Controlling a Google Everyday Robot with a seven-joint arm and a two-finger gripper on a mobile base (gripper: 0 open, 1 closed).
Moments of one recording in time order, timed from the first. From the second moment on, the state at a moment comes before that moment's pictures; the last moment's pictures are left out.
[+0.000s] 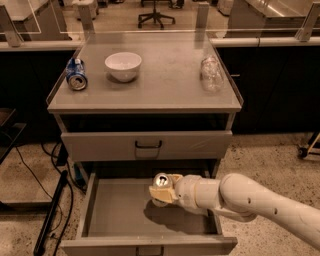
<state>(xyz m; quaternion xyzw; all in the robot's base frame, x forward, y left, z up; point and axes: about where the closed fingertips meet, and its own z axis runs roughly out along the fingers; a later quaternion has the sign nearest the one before) 0.512 -0.013 0.601 -0.32 0.79 0.33 0.41</state>
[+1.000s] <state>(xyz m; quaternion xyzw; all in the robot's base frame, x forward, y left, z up) 0.533 -0.019 0.650 -0.33 0.78 0.31 0.42</state>
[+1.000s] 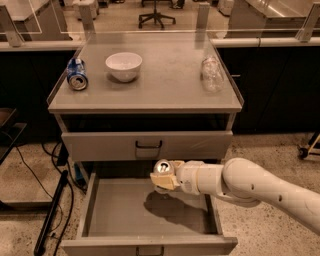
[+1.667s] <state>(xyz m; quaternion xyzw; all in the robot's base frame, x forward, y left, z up) 0.555 -0.033 0.701 -0.34 0.77 0.29 0.45</state>
